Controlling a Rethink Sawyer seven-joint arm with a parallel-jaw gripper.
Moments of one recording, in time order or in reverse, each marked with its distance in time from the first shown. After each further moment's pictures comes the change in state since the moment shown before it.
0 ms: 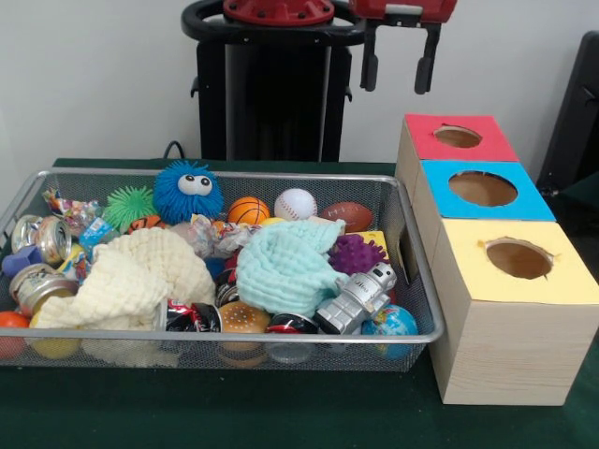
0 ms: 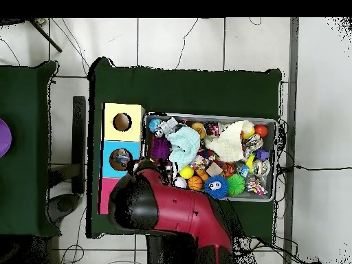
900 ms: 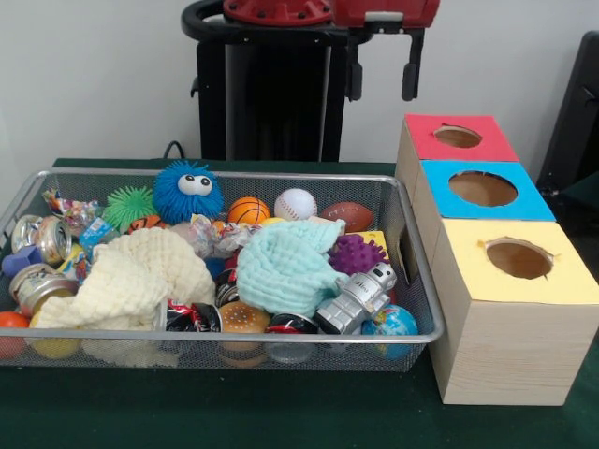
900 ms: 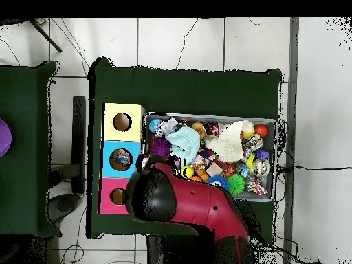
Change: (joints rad) arm -0.144 -0.015 0.128 0.023 -0.006 0.000 0.000
